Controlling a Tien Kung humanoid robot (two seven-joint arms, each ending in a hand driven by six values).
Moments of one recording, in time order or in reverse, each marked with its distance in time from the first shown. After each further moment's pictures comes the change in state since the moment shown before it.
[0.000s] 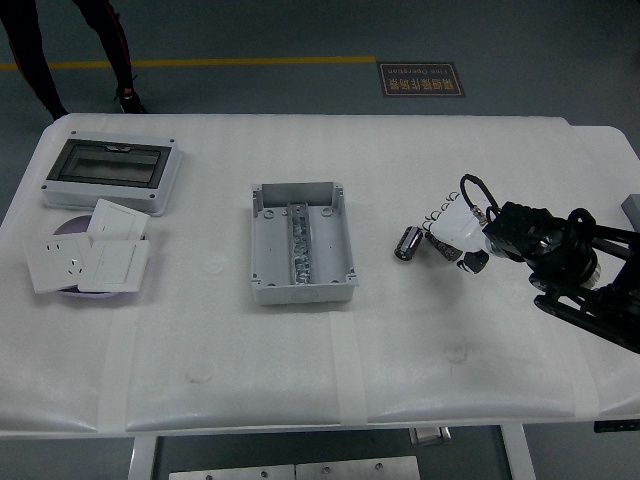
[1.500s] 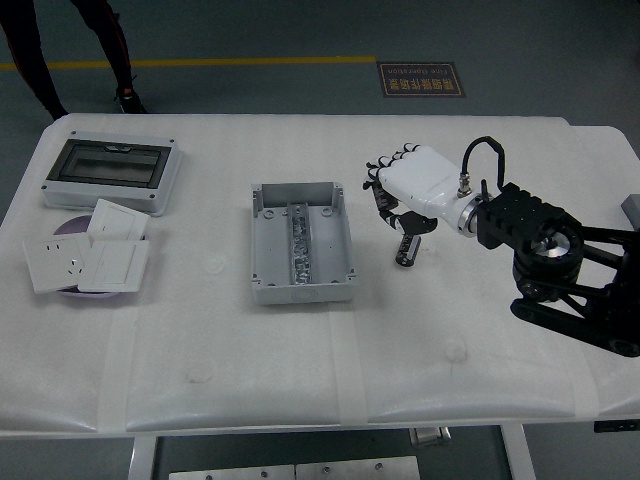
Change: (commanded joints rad) left arm 0.014 -0.016 0.012 0.000 0.039 0.012 -0.038; right arm 0.050 -0.004 0.020 0.278 0.309 -0.445 -0.166
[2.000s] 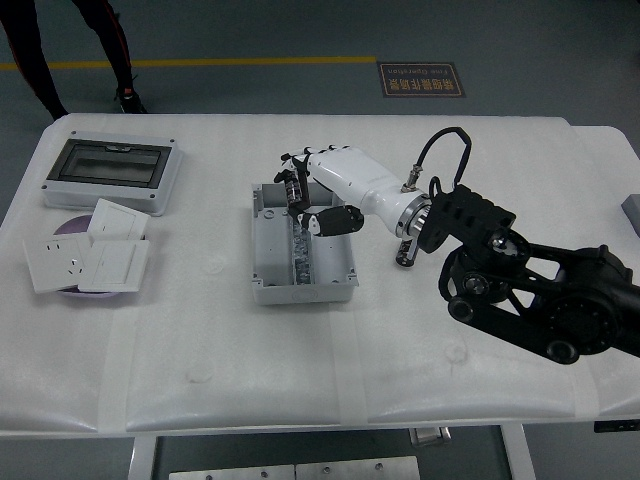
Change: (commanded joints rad) left arm 0.004 -0.005 -0.021 0.000 0.021 -0.027 0.026; right arm -0.111 0.188 0.147 -0.060 0.247 -0.033 0.109
